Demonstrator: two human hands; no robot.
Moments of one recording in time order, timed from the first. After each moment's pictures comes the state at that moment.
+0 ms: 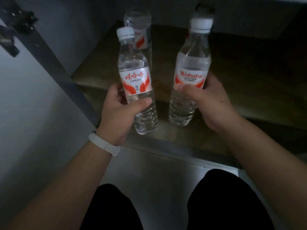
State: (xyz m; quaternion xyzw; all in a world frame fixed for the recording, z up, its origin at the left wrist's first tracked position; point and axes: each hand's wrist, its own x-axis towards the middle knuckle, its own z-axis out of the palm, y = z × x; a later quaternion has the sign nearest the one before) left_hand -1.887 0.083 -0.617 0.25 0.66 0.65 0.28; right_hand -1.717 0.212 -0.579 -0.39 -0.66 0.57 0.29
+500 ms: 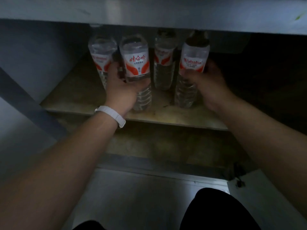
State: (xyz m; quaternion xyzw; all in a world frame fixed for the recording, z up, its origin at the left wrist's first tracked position) left_hand -1.878 0.208 -0.585 0.35 0.66 0.63 0.20; right_hand -1.692 0.316 -0.564 -0.42 -0.64 0.53 0.38
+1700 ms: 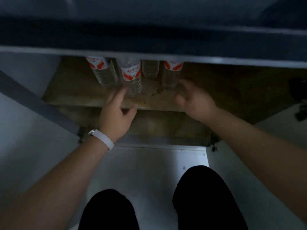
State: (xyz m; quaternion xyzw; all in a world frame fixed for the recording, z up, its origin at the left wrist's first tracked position) left_hand -1.857 0.126 -0.579 0.52 0.74 0.39 0.15; right_hand -1.637 0.263 -0.545 -0.49 -0.82 0.27 0.11
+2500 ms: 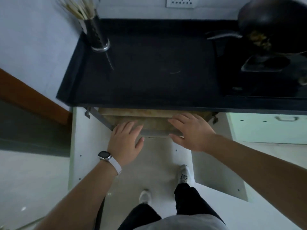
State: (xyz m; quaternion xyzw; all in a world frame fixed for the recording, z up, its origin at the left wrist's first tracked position) left_hand -1.787 -0.041 -0.224 0.66 0.74 0.09 0.07; right_hand -1.559 0.097 -0.170 -0.32 -0.93 0.11 -0.13
